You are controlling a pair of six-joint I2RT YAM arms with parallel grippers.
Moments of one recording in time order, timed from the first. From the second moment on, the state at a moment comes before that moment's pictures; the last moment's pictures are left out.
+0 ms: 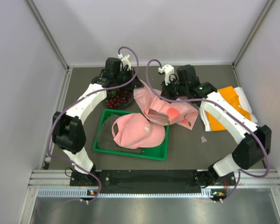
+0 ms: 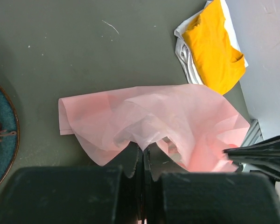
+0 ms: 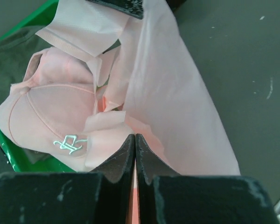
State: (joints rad) left arm -0.37 1.73 1.51 -0.32 0.52 -0.46; right arm 0.54 1.50 1.41 -0.57 -0.34 -0.12
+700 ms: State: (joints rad) left arm -0.36 1.75 1.55 -0.41 0.42 -0.40; right arm 0.31 1.23 1.22 -0.46 0.02 0.15
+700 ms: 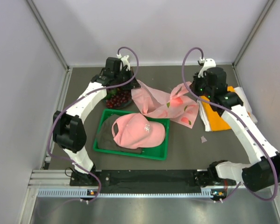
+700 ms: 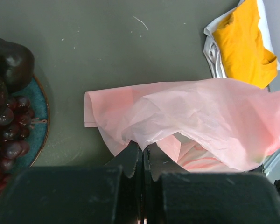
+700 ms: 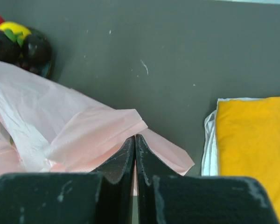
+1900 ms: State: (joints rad) left arm -0.15 1.49 1.44 -0.37 0.32 -0.22; right arm 0.30 1.07 1.07 -0.36 -0.09 0.41
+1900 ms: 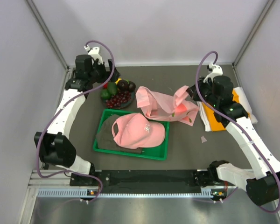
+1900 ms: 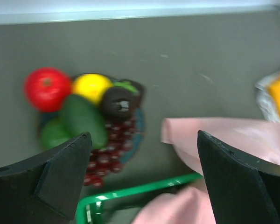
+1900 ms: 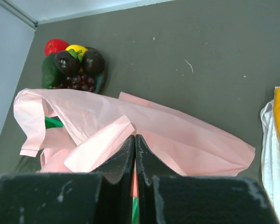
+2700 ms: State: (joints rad) left arm -0.15 1.81 1.48 -0.41 -0.04 -0.27; right arm 0.30 1.09 1.06 -0.30 -0.17 0.42
